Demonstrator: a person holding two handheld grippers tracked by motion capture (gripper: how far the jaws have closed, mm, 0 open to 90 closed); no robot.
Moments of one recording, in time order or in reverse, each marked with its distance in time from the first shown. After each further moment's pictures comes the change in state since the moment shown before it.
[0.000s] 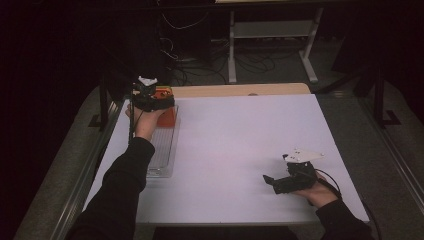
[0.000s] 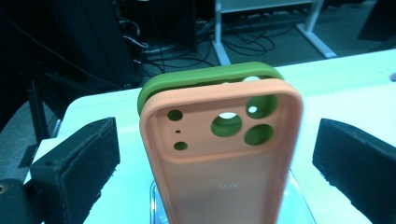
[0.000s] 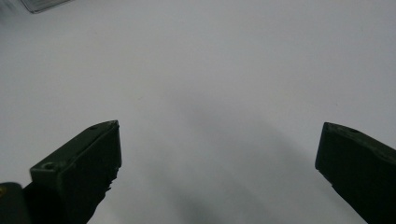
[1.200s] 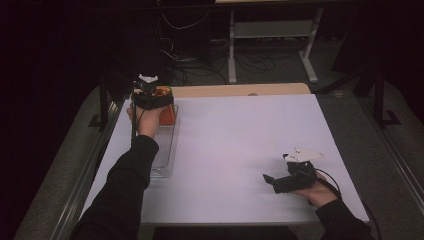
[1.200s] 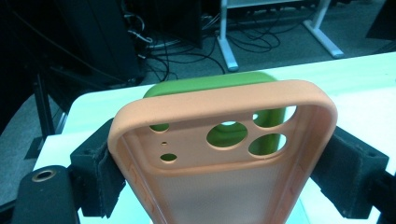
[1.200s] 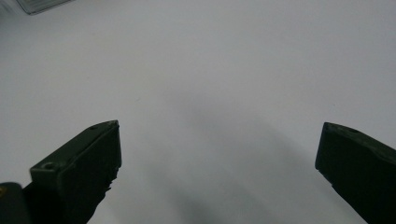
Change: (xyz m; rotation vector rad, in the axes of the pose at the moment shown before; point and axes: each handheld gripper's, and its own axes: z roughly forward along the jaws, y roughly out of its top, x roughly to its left) left arm -0.004 0.004 0.010 0.023 0.057 -0.030; right arm -0.001 0.000 0.001 -0.010 -0.013 -0.004
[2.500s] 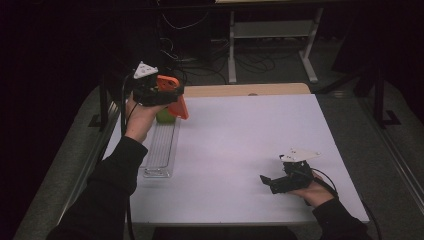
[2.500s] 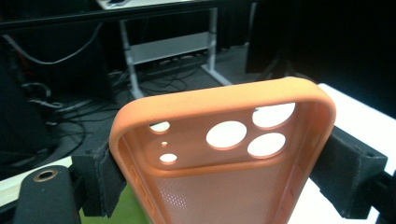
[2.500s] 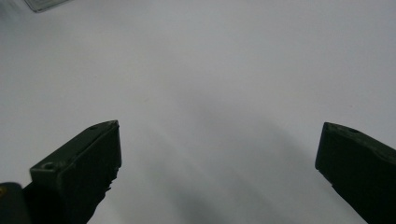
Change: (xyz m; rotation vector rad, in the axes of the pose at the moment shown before) left arm -0.021 0.039 -0.093 -0.200 -0.374 0.113; right arm 0.005 0.003 0.006 0.021 0.021 0.007
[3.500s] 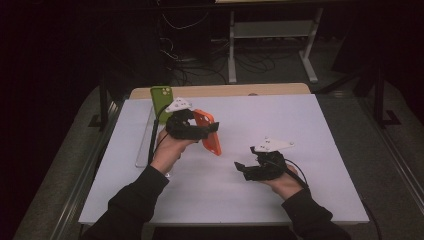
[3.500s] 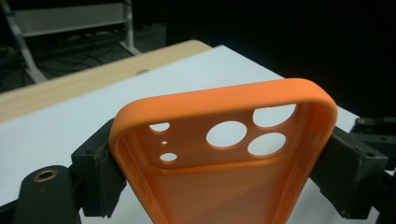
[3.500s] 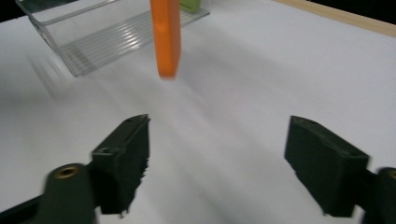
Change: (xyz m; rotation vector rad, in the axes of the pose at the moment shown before) left arm -0.087 -0.057 0.014 0.052 -0.336 -0.035; right arm 0.042 0.054 0.029 -0.089 0.035 -0.015
